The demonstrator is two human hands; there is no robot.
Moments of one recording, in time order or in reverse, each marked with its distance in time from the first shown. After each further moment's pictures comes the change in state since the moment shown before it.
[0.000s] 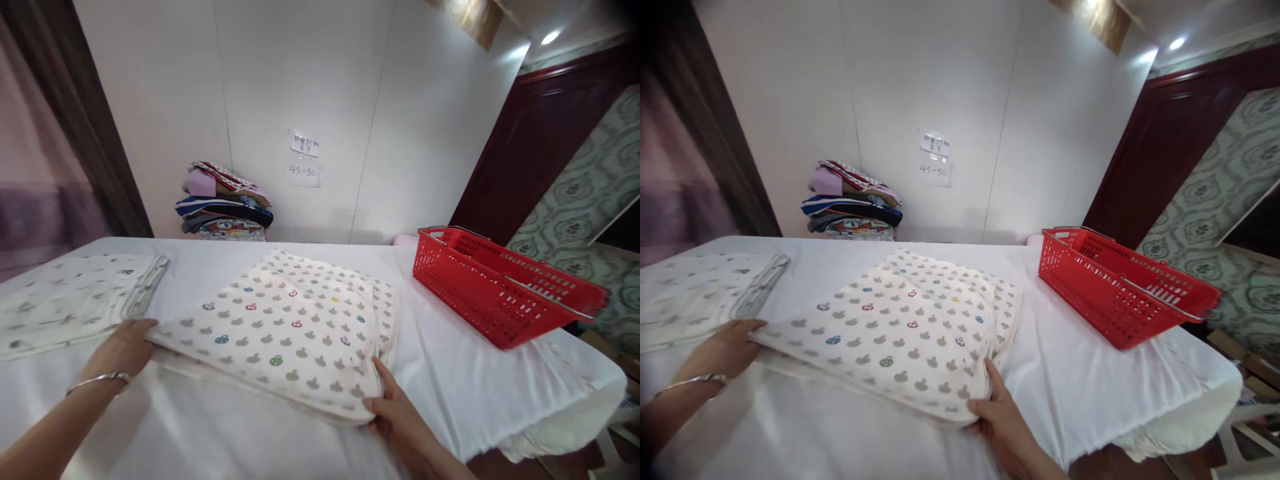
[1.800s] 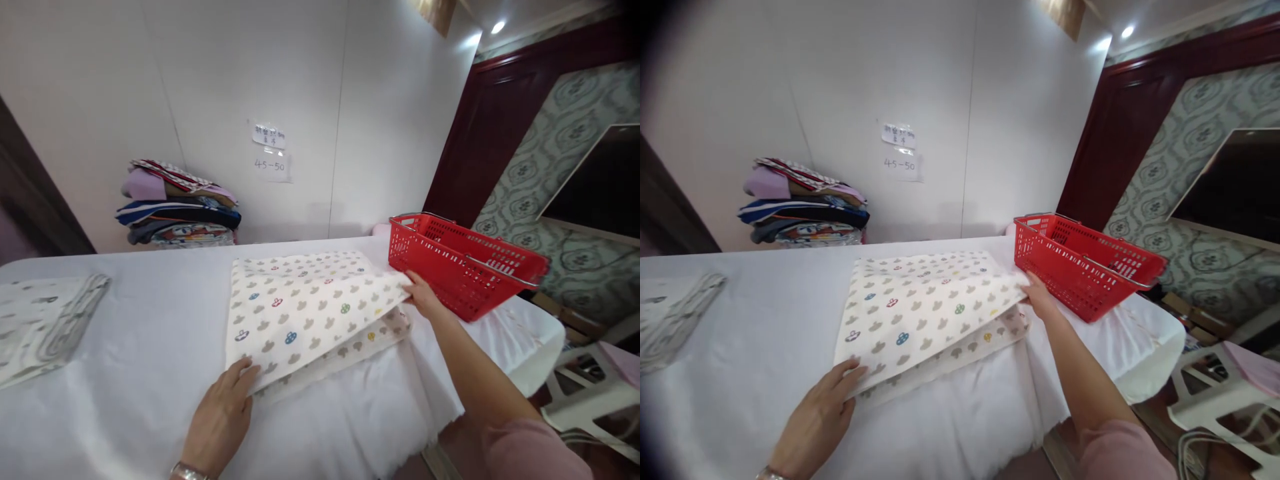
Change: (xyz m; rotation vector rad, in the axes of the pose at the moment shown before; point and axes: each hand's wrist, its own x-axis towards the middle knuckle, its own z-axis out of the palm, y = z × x) left_hand -0.126 0.177 0.042 -0.213 0.178 0.596; right_hand 0.107 -0.171 -0.137 -0.250 0.464 -0.348
